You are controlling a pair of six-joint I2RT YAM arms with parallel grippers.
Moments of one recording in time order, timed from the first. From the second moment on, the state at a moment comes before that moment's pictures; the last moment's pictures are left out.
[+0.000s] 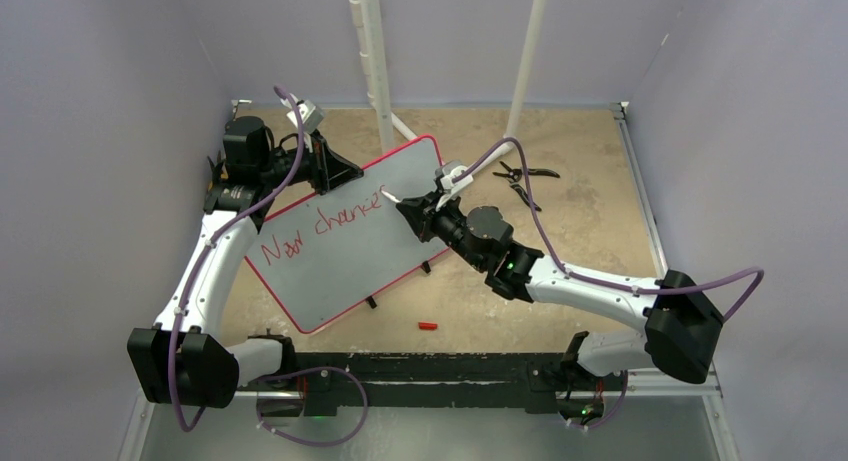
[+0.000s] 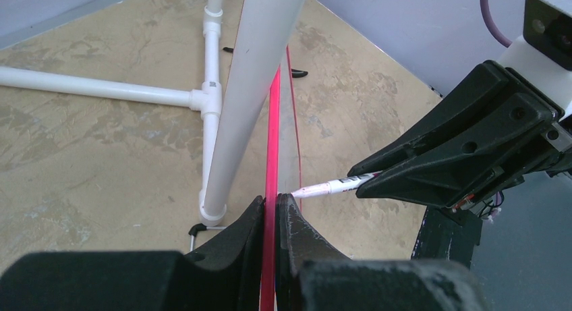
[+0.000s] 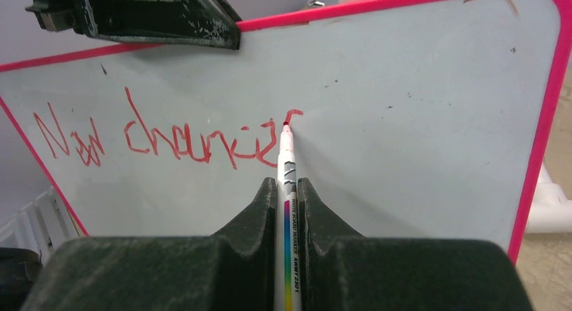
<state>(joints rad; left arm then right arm) -0.07 1.21 1.12 -0.25 0.95 -0.07 0.98 1.32 0.81 0.53 0.23 0.25</state>
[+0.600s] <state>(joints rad) -0.07 1.21 1.12 -0.25 0.95 -0.07 0.98 1.31 0.78 0.53 0.23 0.30</state>
